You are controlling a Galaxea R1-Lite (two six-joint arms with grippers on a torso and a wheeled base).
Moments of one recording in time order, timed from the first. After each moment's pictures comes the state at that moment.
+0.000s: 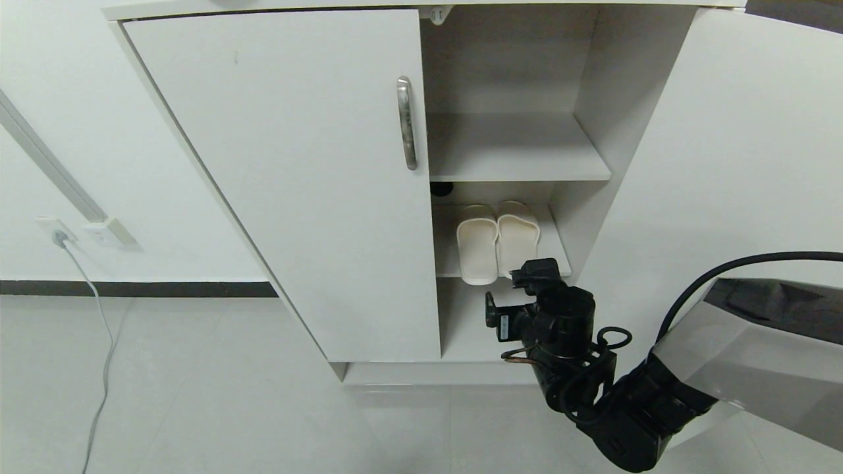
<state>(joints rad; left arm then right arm) 0.00 0.00 0.00 0.00 -0.03 0.01 0.74 2.20 -0.91 -1.23 -0.64 0.04</state>
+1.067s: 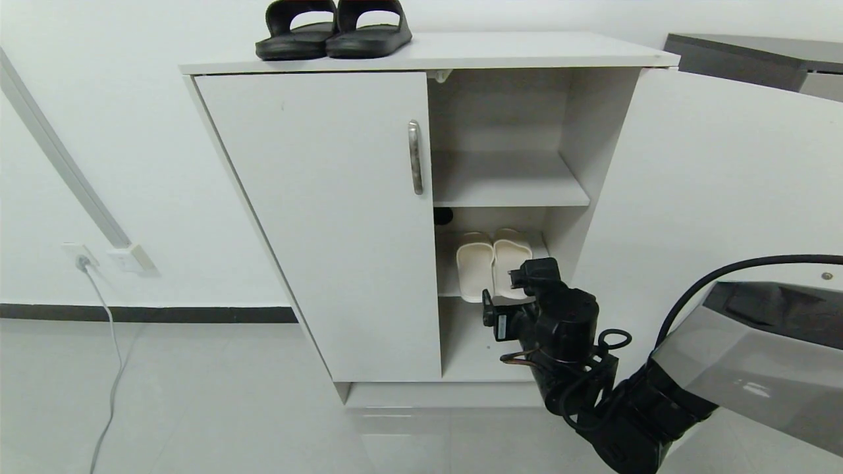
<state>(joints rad) 0.00 0.00 0.00 0.00 -0.03 0.01 0.75 2.20 -0.89 -1.29 -0.64 0.01</state>
